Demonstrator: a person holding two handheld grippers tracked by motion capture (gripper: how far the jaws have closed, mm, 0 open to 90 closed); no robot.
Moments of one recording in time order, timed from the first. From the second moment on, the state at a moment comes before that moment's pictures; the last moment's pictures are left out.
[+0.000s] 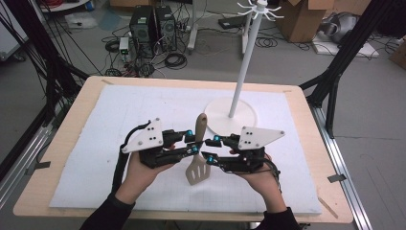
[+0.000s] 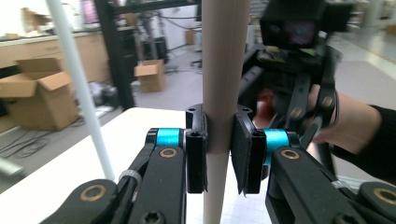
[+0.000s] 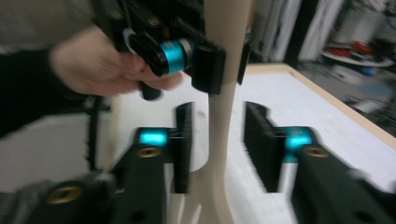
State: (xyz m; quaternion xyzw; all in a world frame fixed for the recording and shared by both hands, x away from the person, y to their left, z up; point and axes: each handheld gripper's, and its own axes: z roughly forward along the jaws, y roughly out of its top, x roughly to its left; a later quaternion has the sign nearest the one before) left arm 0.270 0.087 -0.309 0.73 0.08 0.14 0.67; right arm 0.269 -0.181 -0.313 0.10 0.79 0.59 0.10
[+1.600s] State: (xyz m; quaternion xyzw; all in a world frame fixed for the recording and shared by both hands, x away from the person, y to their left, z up) left arm 0.292 0.118 -0.295 0.71 0.05 0.02 0.70; right arm 0.282 -0.187 -0.314 0.08 0.76 0.65 0.04
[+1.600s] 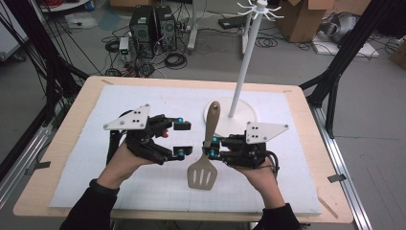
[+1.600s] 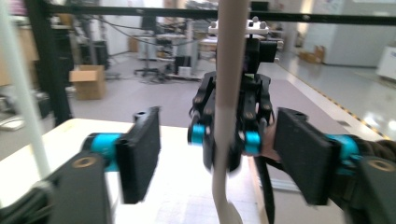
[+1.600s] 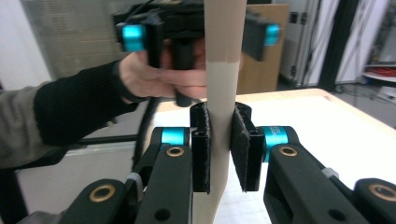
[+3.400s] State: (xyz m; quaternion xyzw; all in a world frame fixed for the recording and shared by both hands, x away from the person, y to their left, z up) left arm 0.249 0.231 -0.372 0.73 0.13 0.10 0.67; right arm 0.425 -0.246 -0.245 0.24 0.72 0.64 0.10
